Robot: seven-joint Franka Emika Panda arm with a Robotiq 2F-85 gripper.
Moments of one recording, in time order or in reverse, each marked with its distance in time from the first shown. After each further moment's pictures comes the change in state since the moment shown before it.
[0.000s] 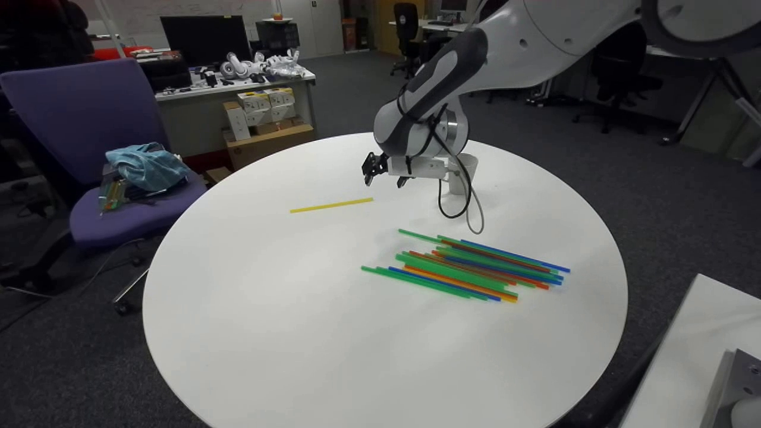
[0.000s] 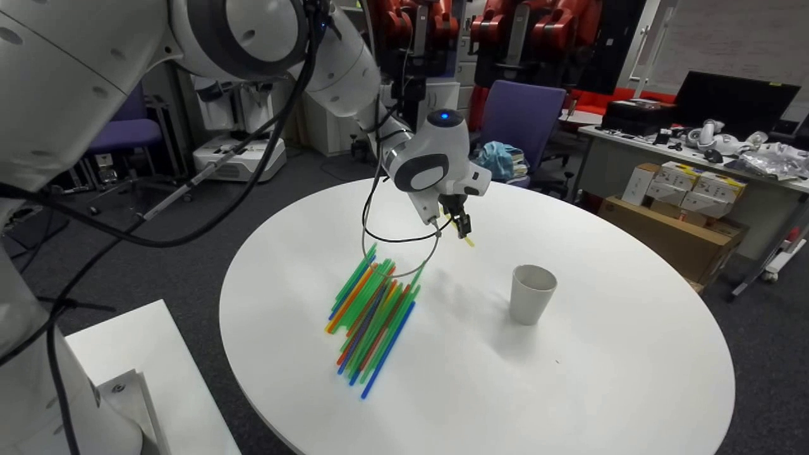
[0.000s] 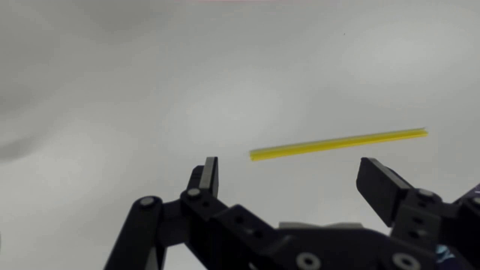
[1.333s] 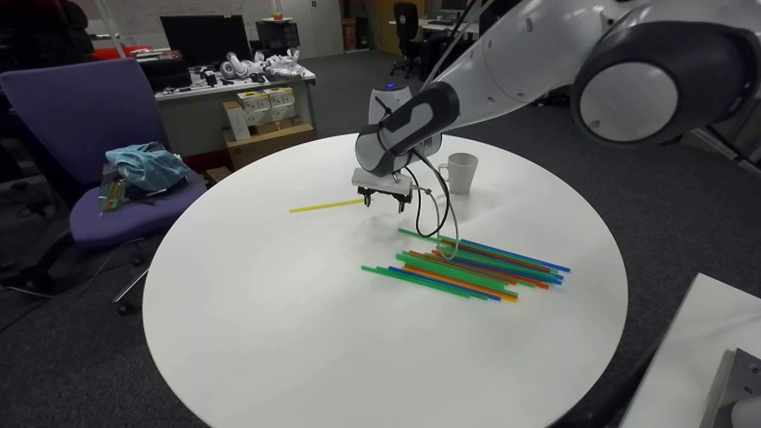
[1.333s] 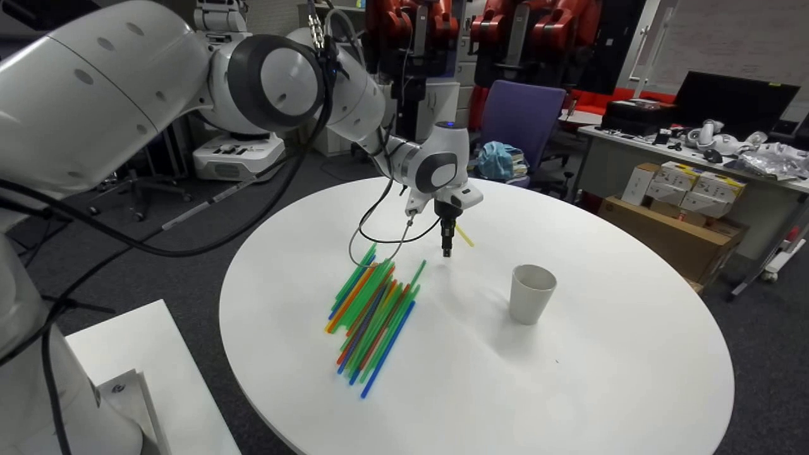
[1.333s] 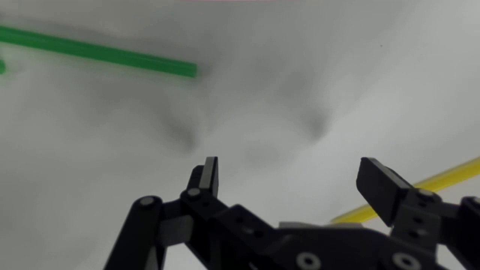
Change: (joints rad) arm 0.078 0.237 -0.121 0.358 -0.255 -0.408 0.801
